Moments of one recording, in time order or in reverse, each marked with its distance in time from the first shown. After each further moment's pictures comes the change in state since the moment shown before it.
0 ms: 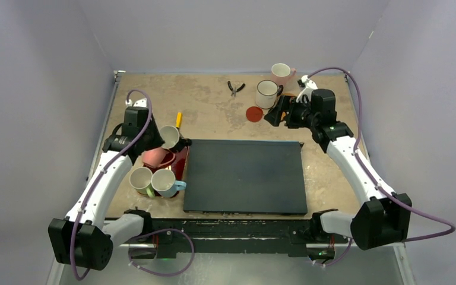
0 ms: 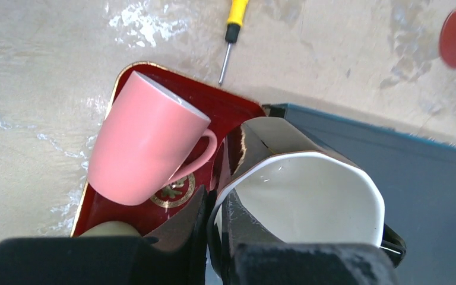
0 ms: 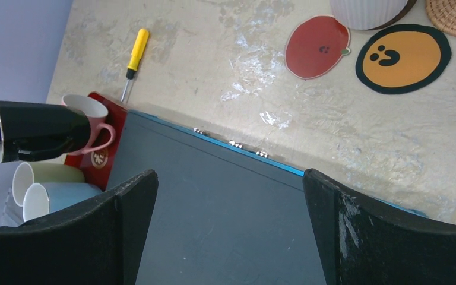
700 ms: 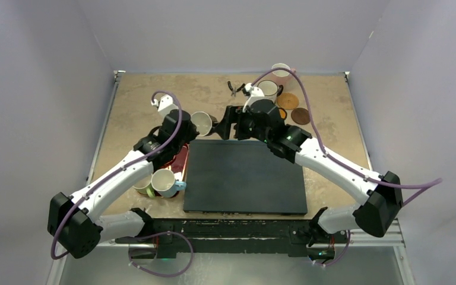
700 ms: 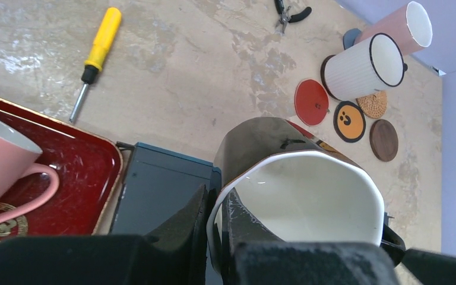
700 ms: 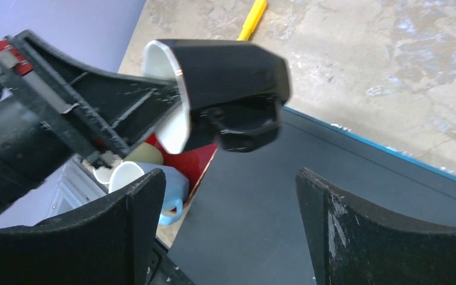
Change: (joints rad) left arm -0.443 0.076 0.004 0.330 -0.396 -0.420; right arm 0.579 0.103 0.160 0.027 0.399 0.230
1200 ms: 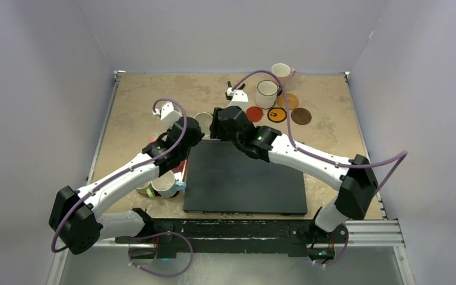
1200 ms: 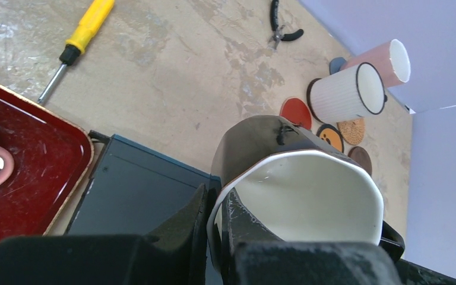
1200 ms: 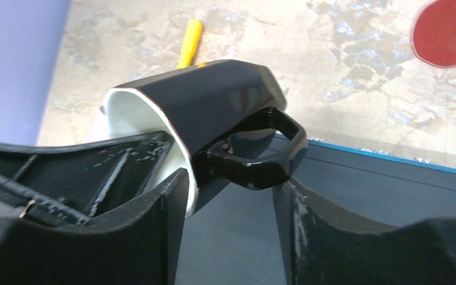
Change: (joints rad) left arm -0.093 0.038 -0.054 0.111 -0.121 -0.176; right arm 0.171 0.198 0.145 -0.048 0.408 0.079
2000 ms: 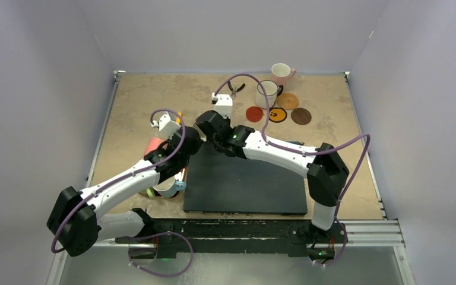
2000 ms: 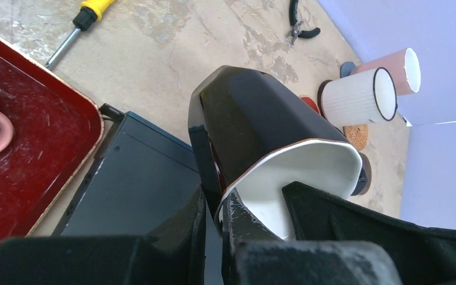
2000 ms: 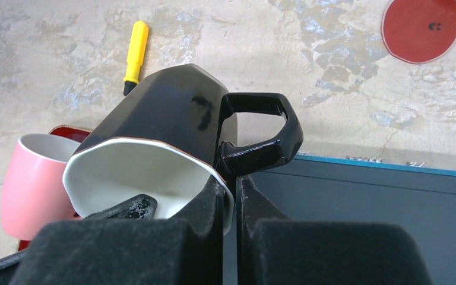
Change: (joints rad) left arm -0.019 -0.026 -0.147 0.073 -0.045 -0.139; right arm 0.045 0.266 0.160 -0.071 0.242 0.035
